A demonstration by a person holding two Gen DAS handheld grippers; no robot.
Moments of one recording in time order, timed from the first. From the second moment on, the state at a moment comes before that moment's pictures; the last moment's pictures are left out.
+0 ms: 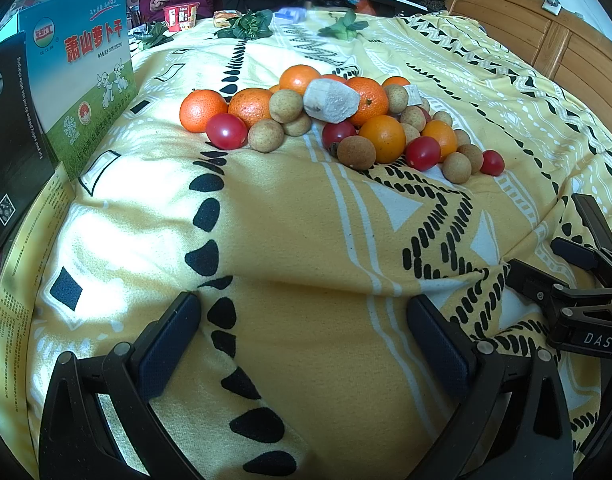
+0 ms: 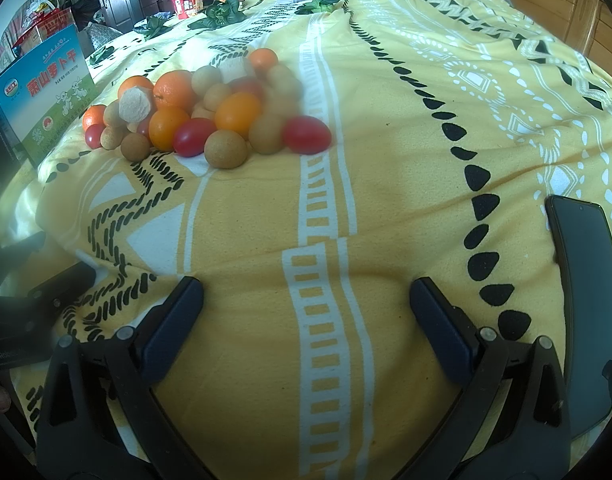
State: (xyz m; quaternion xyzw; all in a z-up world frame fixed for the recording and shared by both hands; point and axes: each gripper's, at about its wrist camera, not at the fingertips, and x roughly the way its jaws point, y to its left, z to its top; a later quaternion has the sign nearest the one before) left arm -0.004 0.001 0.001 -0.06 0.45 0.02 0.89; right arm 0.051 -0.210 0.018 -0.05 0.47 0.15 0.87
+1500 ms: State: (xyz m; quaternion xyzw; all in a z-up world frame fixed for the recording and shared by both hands) left arm -0.009 0.006 0.003 -0.07 0.45 -0.01 0.89; right arm 0.066 -0.168 0.117 -0.05 0.40 0.31 0.86
